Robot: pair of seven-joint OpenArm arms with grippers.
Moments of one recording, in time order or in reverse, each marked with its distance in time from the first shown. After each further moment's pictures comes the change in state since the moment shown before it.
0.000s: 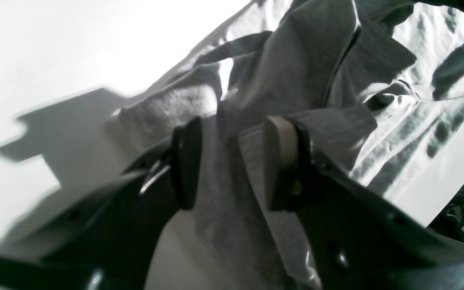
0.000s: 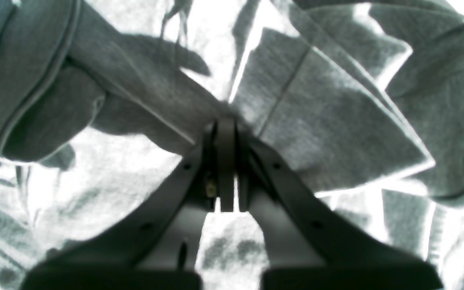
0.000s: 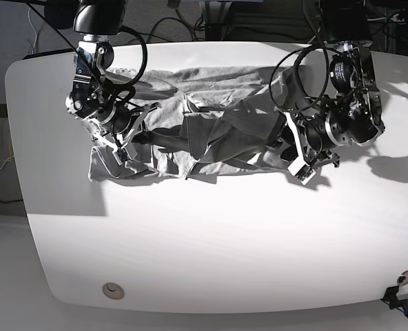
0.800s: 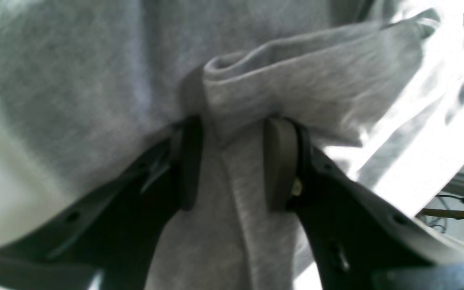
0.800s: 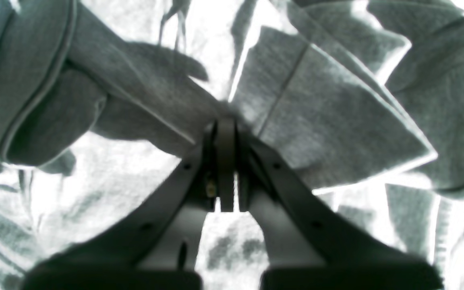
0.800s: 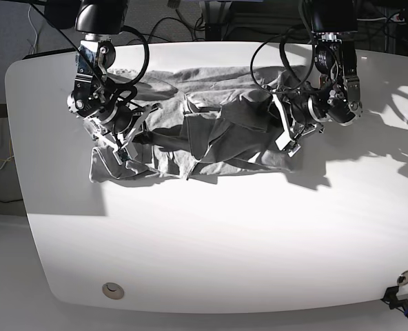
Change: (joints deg) left arm 4.4 4.5 0.1 -11.5 5.8 0.1 -3.2; right arm -0.3 -0.7 0.0 0.0 0.0 -0.4 0.5
